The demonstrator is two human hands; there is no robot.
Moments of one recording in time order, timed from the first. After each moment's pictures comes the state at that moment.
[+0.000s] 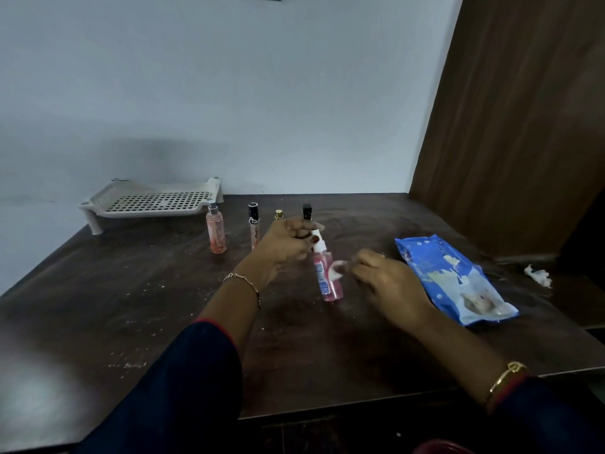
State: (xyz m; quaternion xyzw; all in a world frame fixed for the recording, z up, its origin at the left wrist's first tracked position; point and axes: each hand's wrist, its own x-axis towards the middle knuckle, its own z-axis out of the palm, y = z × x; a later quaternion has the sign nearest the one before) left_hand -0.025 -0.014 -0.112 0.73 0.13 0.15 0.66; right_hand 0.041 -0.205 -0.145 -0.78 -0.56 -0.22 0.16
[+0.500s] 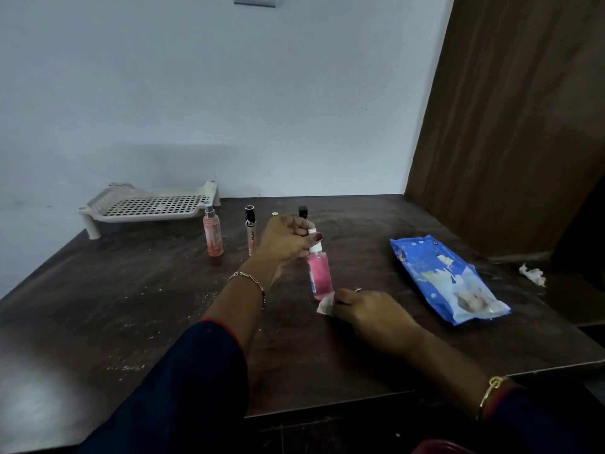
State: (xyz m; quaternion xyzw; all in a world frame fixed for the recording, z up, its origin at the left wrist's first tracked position) left_hand -0.021 -0.023 -0.107 0.69 0.17 0.21 0.67; right_hand 0.013 -0.210 -0.164 -0.77 -0.62 -0.15 0.05
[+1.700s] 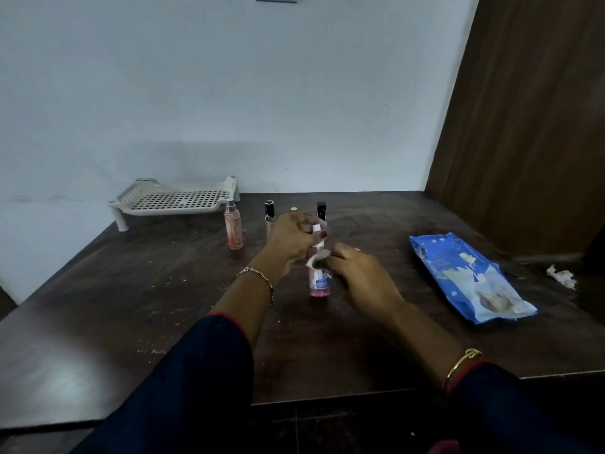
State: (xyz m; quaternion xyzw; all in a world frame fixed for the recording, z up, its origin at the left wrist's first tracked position) left_hand -0.036 -0.016 -0.104 0.71 0.21 0.20 0.64; right_hand 0.012 -0.159 -0.145 -0.77 -0.57 -0.19 0.22
